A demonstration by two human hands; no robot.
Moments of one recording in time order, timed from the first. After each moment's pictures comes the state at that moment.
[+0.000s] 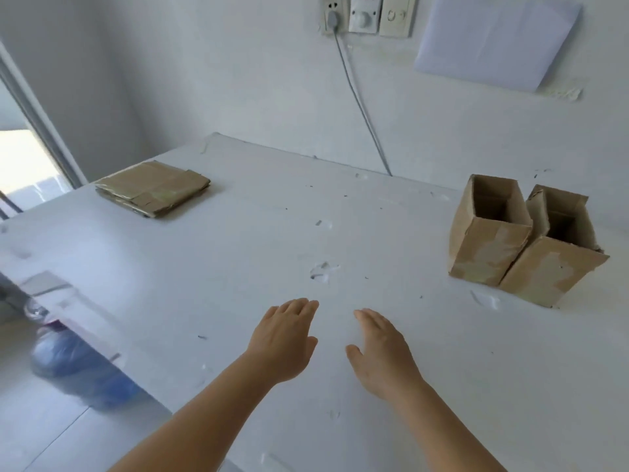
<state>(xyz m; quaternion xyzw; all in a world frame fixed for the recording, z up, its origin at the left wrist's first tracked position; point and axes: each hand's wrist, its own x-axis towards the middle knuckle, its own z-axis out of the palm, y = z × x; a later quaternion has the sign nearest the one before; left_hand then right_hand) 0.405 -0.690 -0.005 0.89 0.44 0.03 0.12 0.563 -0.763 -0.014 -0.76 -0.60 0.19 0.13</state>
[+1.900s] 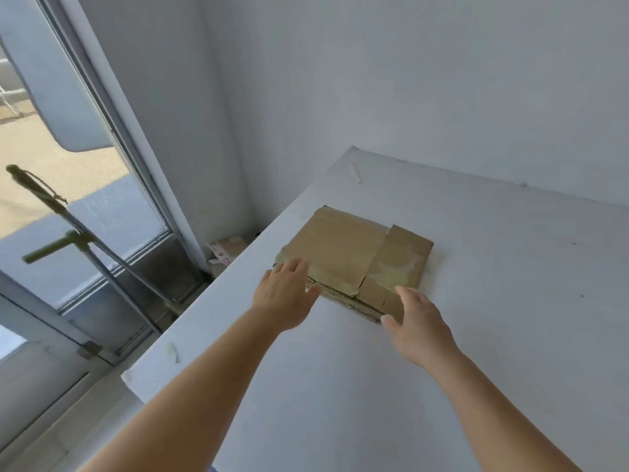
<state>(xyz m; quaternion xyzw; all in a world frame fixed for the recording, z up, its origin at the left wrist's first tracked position) -0.024 -0.147 -0.008 0.84 0.53 0.04 0.13 0.169 -0.252 -0.026 -0.81 -0.53 0.21 0.15</state>
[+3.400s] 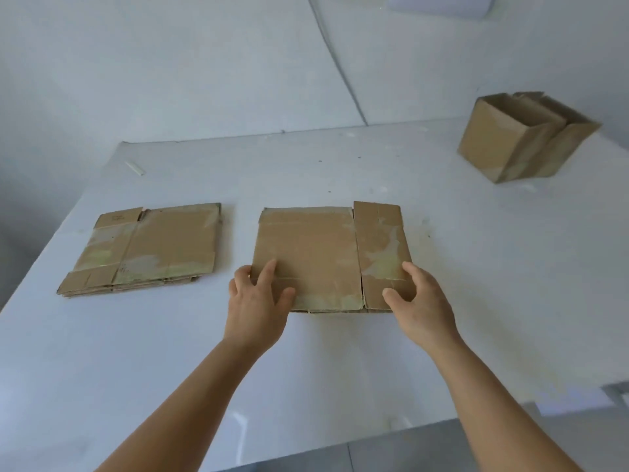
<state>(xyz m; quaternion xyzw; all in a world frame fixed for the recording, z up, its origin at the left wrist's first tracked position) 0.098 -0.346 -0.020 0.89 0.35 0.11 0.28 0.232 -0.541 -0.008 -0.91 -0.16 0.11 0.36</state>
